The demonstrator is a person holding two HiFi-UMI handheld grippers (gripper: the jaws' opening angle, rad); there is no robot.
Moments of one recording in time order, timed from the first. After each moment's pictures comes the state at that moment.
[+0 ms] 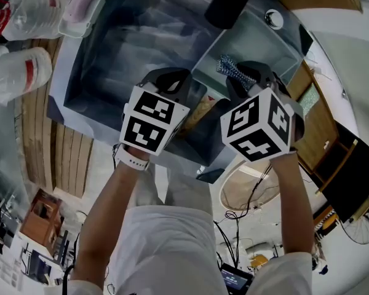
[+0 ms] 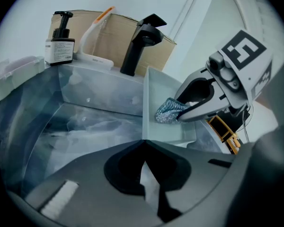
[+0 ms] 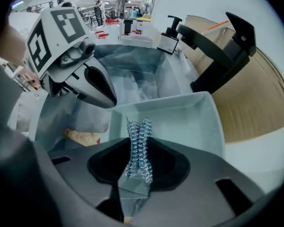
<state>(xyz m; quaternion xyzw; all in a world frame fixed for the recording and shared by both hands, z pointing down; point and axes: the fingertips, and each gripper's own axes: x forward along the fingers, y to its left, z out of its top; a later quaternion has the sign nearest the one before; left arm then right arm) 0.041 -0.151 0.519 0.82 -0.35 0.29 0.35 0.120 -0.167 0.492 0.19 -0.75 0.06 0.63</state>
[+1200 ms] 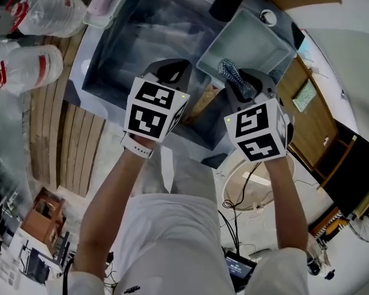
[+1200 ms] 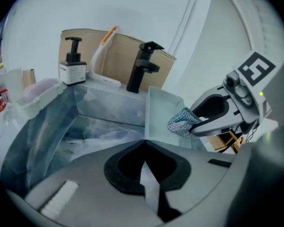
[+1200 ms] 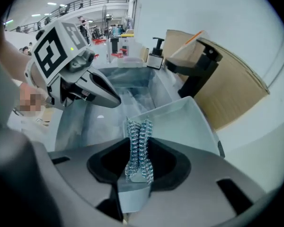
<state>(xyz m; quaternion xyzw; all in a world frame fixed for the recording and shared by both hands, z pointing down) 0.020 -0.152 0.471 0.82 -0.39 0.26 0.33 0.111 -0.136 0.449 0.28 -0.78 0.11 0.54</state>
